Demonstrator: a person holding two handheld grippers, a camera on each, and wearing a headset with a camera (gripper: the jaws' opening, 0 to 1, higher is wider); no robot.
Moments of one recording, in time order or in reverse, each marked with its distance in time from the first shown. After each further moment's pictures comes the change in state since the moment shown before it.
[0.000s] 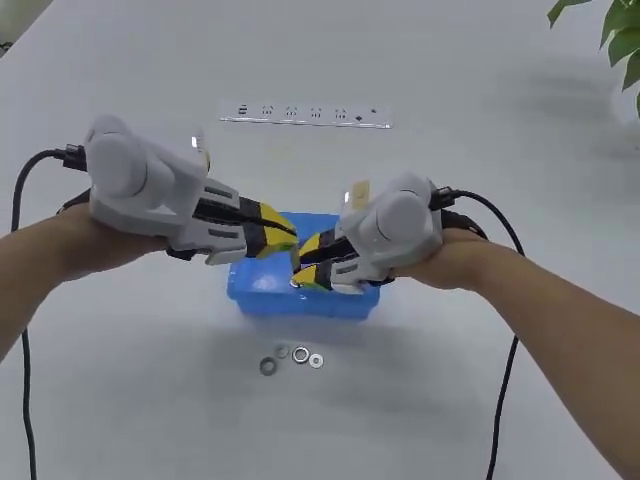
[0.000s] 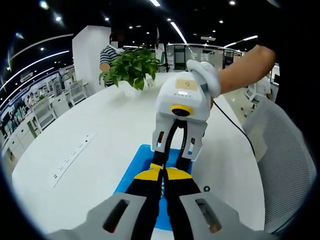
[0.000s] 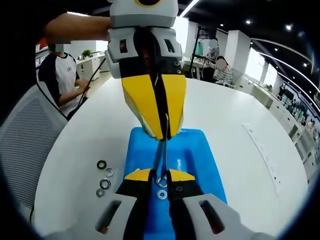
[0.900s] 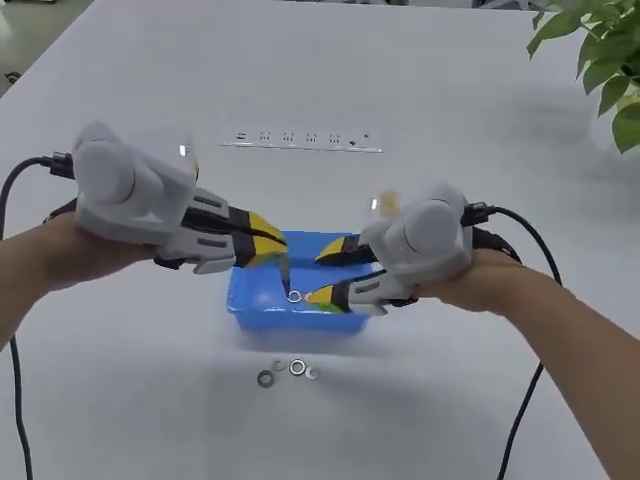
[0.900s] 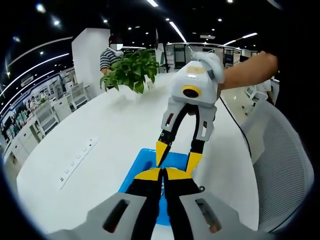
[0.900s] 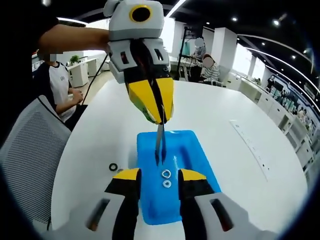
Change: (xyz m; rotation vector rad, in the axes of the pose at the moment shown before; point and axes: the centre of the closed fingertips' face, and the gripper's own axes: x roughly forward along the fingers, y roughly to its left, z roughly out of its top) left arm -0.020 -0.009 0.016 0.025 0.004 0.016; right arm -0.046 0.013 0.010 0.087 0.005 -0.102
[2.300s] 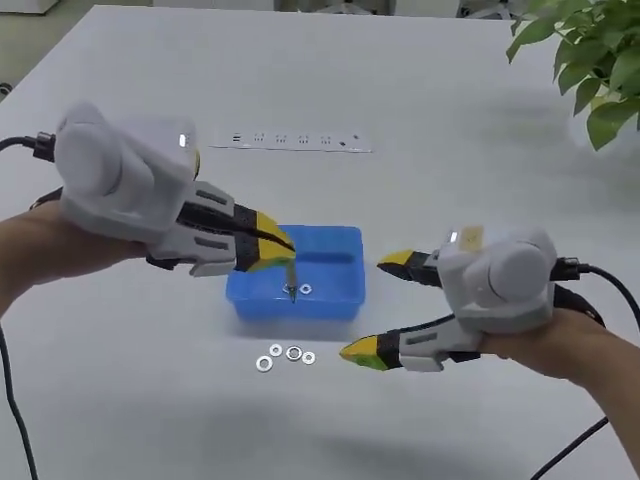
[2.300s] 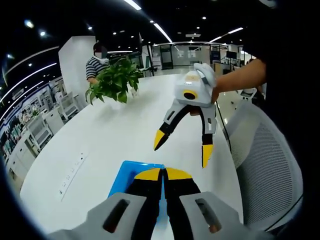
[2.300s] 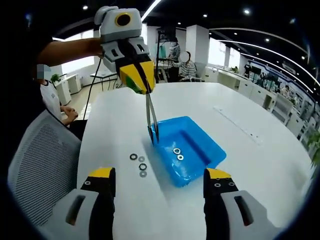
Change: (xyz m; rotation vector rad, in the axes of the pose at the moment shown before) left arm -0.013 -0.054 0.031 0.091 -0.011 -0.080; right arm -0.060 0.046 -0.029 0.180 -0.052 -0.124
